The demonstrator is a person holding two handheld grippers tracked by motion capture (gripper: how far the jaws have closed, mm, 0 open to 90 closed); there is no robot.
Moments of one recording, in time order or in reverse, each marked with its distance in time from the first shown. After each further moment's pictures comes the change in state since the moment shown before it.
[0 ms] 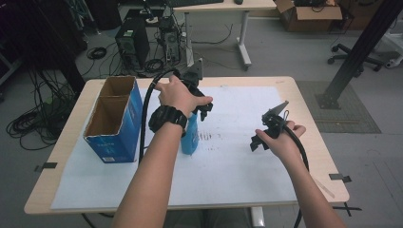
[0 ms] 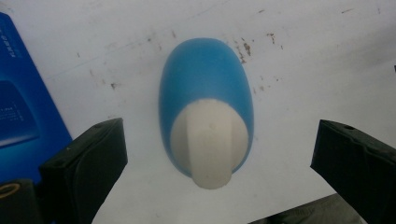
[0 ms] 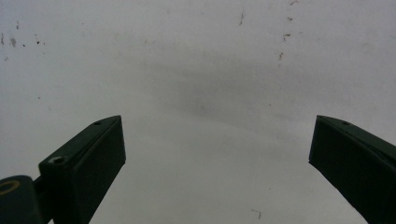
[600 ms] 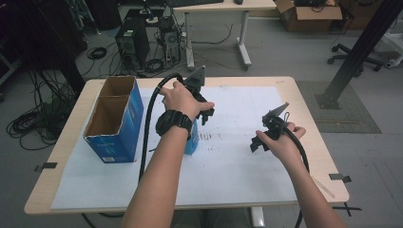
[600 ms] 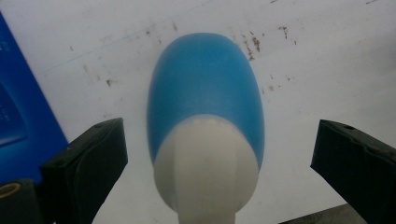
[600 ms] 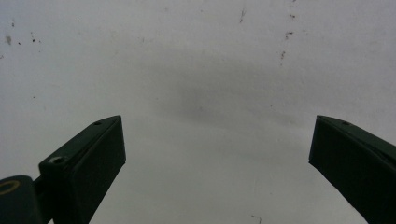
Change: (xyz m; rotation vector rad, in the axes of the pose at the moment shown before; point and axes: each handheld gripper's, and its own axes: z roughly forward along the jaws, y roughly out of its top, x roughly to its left) left arm -0.005 0.003 0.024 0.035 0.025 -0.008; right arm -0.003 -0.003 0.005 -0.010 0.010 -0.008
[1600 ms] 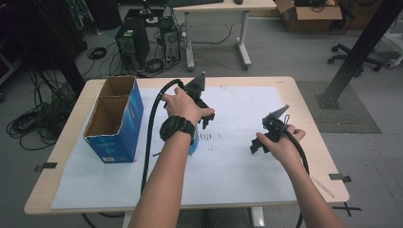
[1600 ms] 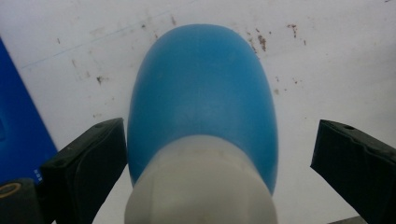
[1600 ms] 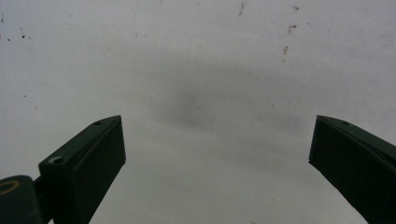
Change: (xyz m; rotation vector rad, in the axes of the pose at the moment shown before) left arm 0.000 -0.001 0.019 0.006 0.006 -0.035; right arm -0.003 -0.003 0.007 -0.002 0.010 0.005
